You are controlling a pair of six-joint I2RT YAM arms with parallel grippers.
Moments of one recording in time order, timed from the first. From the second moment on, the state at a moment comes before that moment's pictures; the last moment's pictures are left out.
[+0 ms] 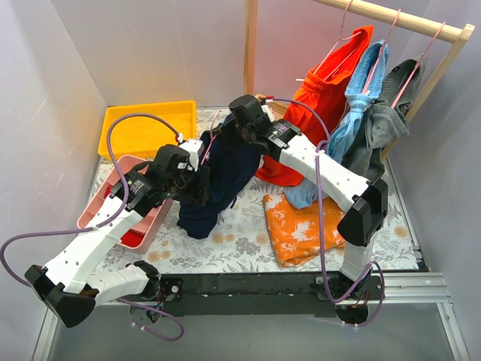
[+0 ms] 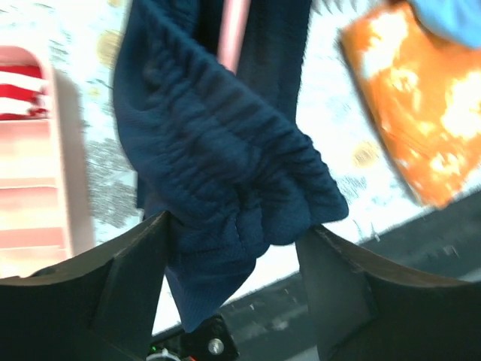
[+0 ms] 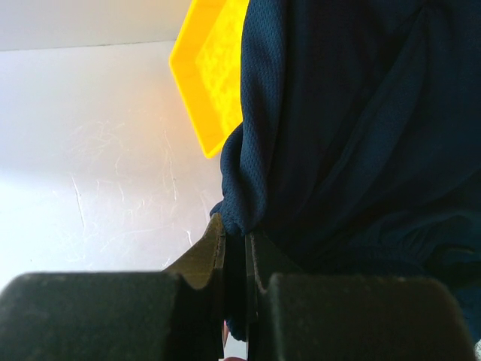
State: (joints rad) left arm -0.64 1.08 1.22 -0.96 -0.07 -0.29; right arm 0.84 1.85 1.90 -0.62 0.21 1.49
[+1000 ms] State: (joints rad) left arm -0.64 0.96 1.16 -0.79 -0.08 -0.34; right arm 0.84 1.82 1.88 -0.63 0.16 1.48
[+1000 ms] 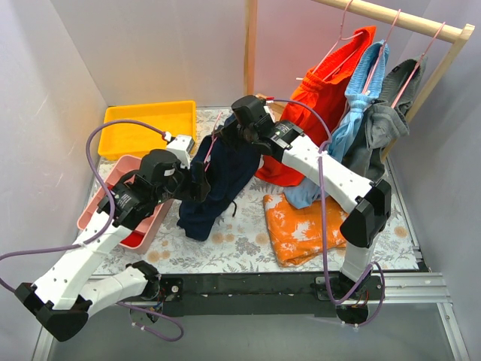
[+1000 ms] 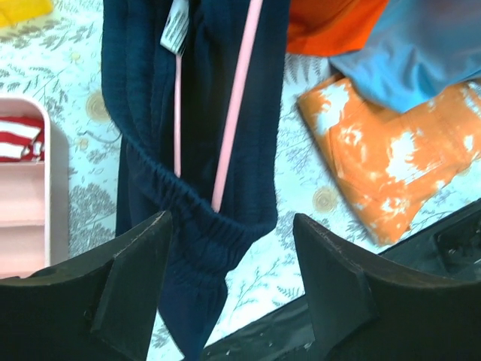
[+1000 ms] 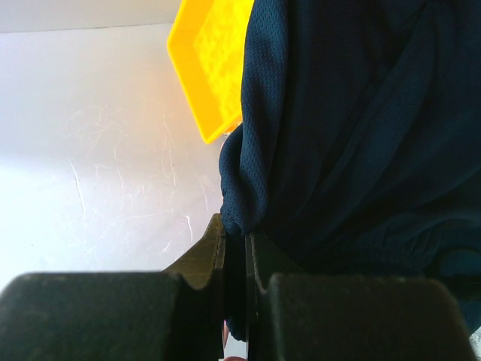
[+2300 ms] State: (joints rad) left arm -0.65 0.75 1.00 -0.63 -0.11 -0.26; right arm 0.81 1.65 1.71 -0.44 0.13 1.12
